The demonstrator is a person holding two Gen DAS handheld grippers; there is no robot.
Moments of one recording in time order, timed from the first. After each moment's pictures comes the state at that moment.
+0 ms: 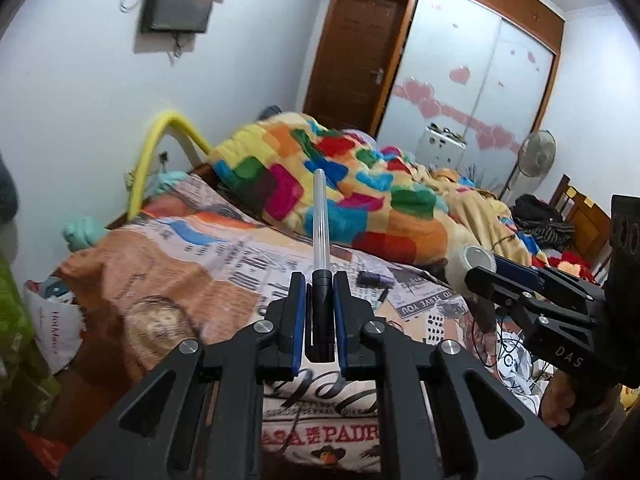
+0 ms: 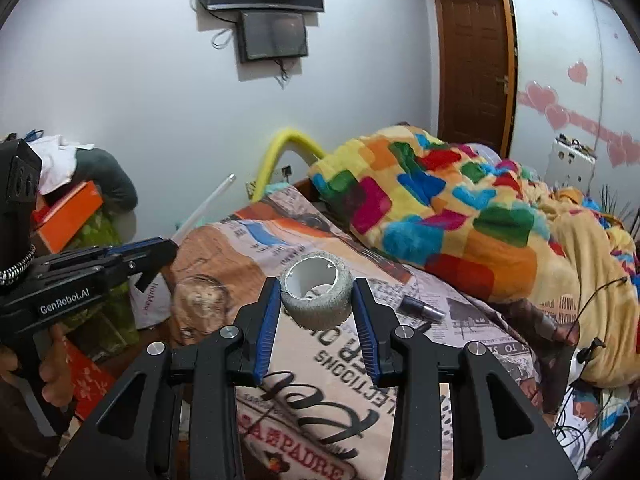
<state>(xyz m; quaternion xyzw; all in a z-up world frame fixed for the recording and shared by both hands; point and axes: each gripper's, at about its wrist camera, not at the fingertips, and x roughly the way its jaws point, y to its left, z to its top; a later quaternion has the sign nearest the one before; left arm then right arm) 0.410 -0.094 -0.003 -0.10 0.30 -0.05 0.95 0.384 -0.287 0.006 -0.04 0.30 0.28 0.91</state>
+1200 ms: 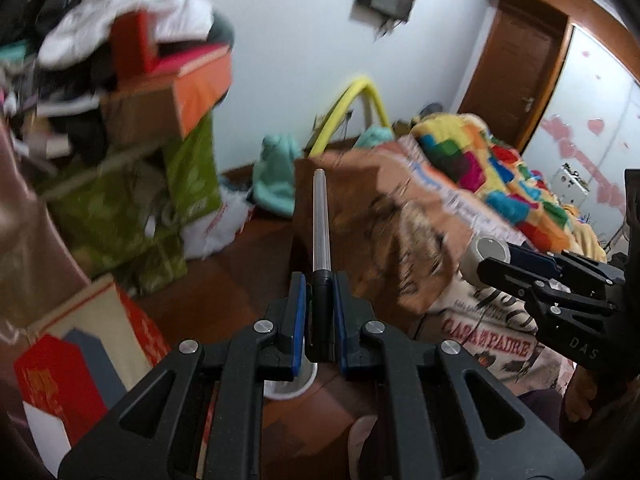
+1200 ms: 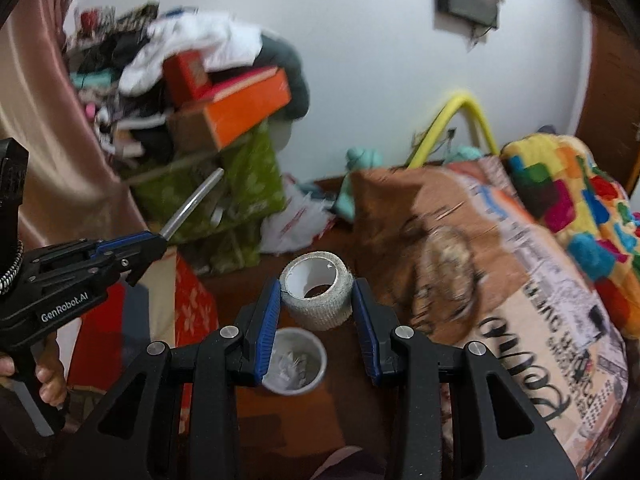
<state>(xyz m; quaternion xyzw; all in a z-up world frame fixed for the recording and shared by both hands) 0.146 0.154 -0.083 -0.19 0.36 0.19 0.89 0.224 -0.026 -0.060 -0.16 0.36 0.46 0.79</state>
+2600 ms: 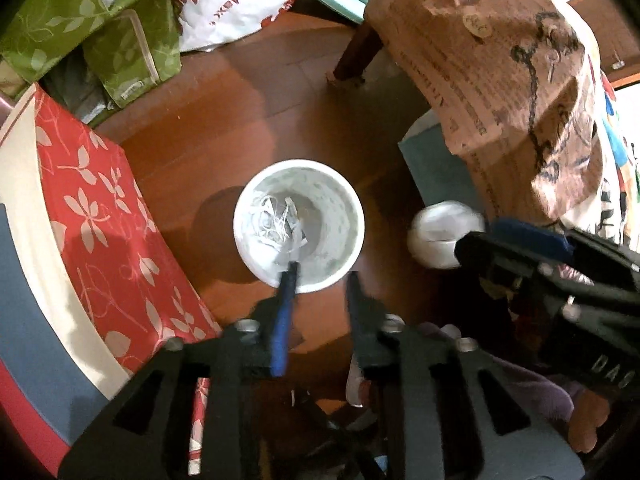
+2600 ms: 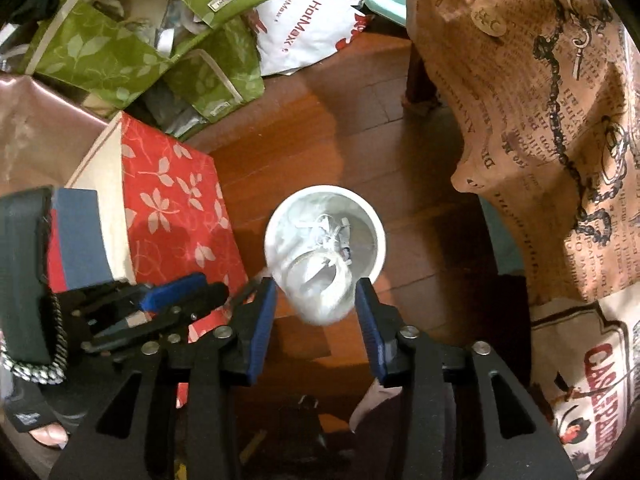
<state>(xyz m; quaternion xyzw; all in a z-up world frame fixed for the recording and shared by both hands) 0.207 0.222 -0.350 -0.33 0.60 0.18 0.71 0.266 0.092 -0.288 -0.23 0.63 0.42 0.61</state>
